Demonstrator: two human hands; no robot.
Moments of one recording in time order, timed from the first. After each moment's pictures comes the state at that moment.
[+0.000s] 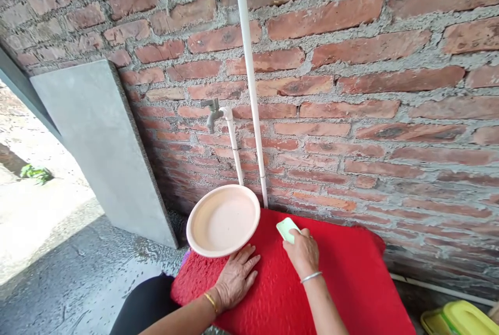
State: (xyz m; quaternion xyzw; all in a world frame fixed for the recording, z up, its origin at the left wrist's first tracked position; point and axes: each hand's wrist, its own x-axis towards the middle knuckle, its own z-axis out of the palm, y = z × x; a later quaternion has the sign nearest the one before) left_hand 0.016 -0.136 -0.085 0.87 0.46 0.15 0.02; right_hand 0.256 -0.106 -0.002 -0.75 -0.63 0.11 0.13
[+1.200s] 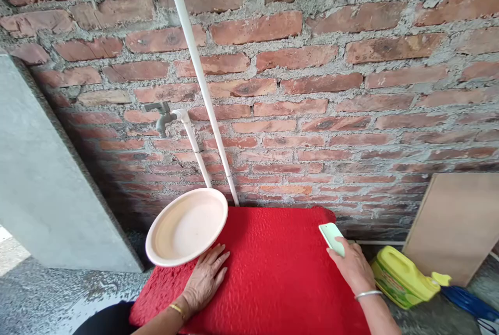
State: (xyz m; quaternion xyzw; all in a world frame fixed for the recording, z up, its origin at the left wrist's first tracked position) left_hand 0.002 -0.126 -0.106 0.88 0.44 0.17 -0.05; right_hand 0.480 -0.217 -0.050 -0.87 -0.44 0.09 0.19
